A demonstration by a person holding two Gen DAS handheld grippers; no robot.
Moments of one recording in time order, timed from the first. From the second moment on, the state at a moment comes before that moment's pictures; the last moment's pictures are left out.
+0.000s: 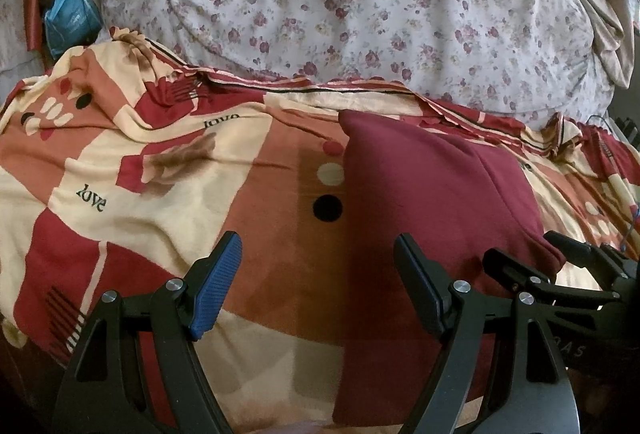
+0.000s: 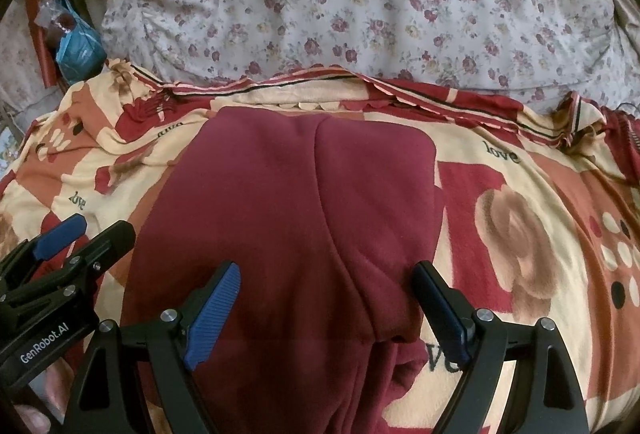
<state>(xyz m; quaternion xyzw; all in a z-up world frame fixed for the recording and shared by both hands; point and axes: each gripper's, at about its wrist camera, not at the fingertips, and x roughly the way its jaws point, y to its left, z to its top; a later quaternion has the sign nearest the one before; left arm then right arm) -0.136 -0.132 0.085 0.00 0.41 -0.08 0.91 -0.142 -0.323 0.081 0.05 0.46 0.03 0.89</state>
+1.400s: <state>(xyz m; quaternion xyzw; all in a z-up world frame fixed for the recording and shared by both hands) -0.133 -0.135 0.086 0.01 0.41 -0.09 0.91 -0.133 -0.323 0.079 0.05 0.46 0.03 0.89</state>
